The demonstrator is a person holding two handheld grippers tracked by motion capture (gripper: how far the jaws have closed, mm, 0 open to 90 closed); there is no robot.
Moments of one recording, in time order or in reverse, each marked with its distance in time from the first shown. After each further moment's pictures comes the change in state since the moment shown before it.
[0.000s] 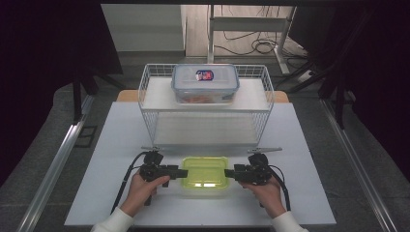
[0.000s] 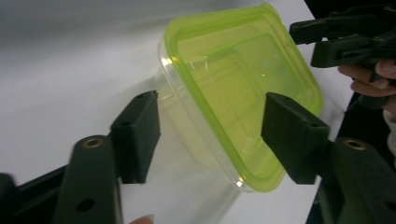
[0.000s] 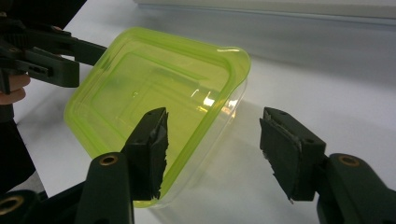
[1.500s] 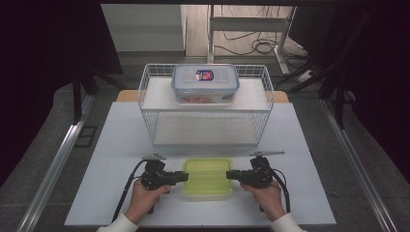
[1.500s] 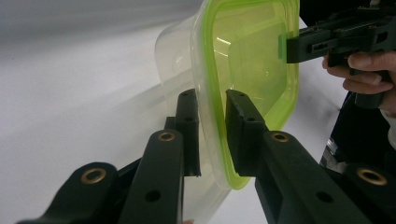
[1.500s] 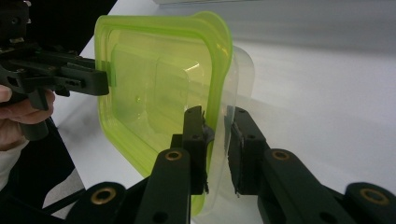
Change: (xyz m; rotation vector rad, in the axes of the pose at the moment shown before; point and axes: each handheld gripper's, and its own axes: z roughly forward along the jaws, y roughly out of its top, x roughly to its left) left arm -0.025 -0.019 -0.003 -0.084 0.028 0.088; right arm 0.001 -0.009 -0.005 -0.008 0.094 0.075
